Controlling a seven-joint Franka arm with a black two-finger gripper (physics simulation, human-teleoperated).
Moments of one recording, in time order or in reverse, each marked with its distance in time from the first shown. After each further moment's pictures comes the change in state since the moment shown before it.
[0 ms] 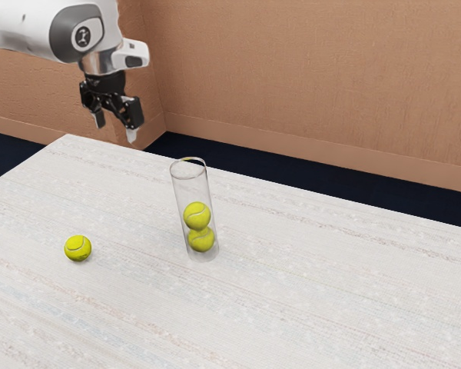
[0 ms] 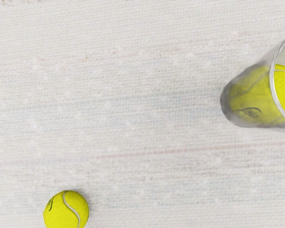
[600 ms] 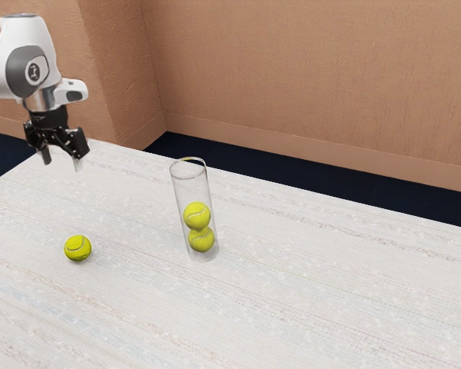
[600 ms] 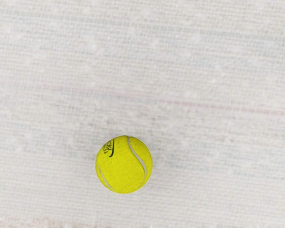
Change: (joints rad) arm 0.002 0.013 0.291 -0.196 -0.104 0.110 0.106
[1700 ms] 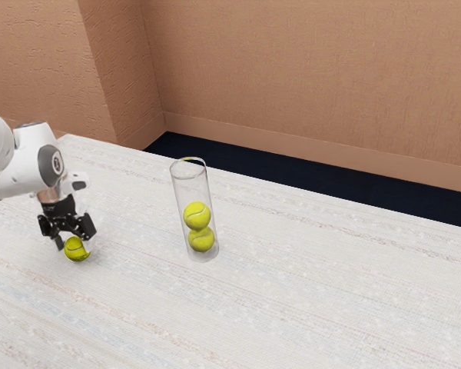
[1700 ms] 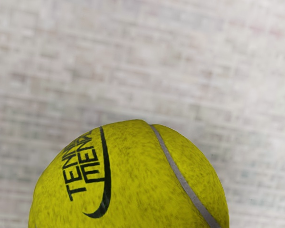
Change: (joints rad) arm 0.103 0.324 0.022 -0.217 -0.366 0.300 0.270
